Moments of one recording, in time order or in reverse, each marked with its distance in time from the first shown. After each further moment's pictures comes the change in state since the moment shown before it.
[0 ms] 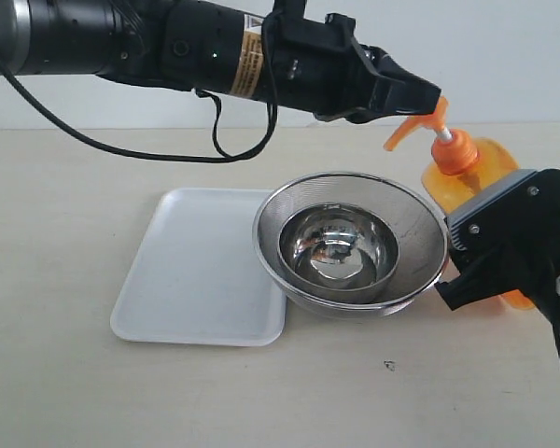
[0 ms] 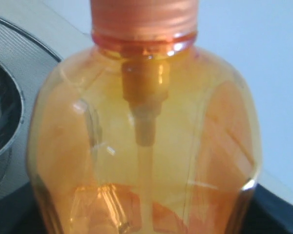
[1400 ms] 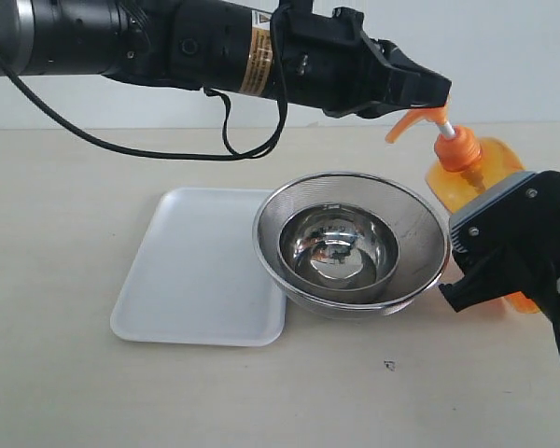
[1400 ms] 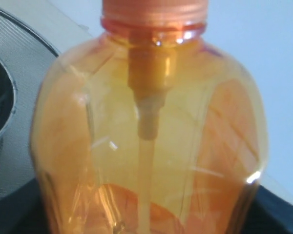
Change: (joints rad) left arm -0.024 0.001 -0.001 -0.022 0.033 -0.007; right arm 0.005 0.000 -0.002 0.028 0.002 -0.038
